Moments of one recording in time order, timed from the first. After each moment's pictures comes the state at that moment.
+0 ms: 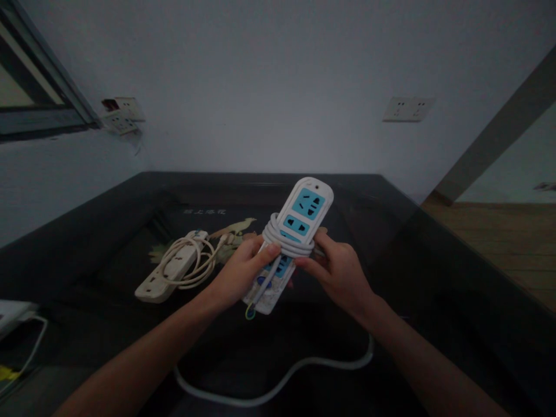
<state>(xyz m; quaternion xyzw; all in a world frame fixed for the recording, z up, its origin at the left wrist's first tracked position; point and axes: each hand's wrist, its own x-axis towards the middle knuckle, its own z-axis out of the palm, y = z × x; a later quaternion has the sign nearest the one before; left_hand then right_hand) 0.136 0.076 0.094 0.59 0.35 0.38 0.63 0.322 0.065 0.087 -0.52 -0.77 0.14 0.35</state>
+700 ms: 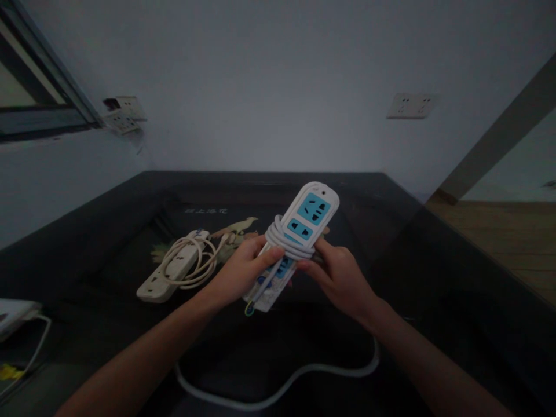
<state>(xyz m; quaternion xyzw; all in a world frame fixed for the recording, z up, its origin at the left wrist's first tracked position) 0.132 0.082 0.093 0.60 0.37 0.35 0.61 0.320 0.066 0.081 -0.51 -0.77 0.21 0.33</state>
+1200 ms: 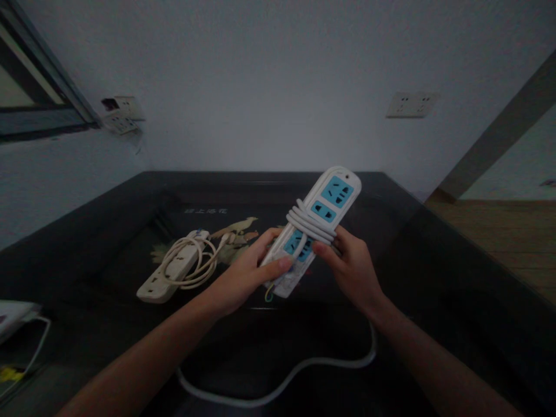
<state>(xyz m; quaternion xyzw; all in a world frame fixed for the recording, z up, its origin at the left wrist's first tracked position) 0.136 0.071 0.097 0.55 0.30 0.36 0.69 0.324 0.071 0.081 -0.47 -0.67 0.28 0.50</state>
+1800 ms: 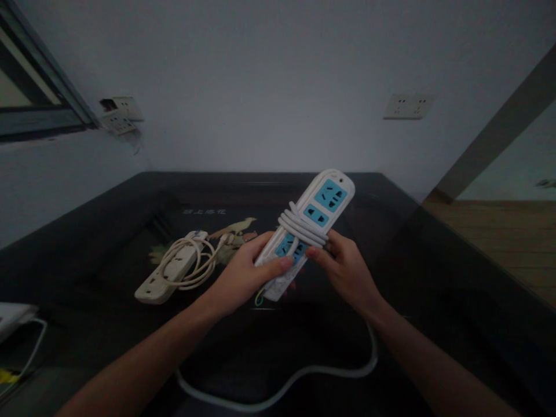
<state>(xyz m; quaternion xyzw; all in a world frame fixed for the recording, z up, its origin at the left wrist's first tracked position) 0.137 0.070 0.098 0.58 0.37 0.37 0.62 0.318 0.070 0.085 -0.40 -0.63 0.41 0.53</state>
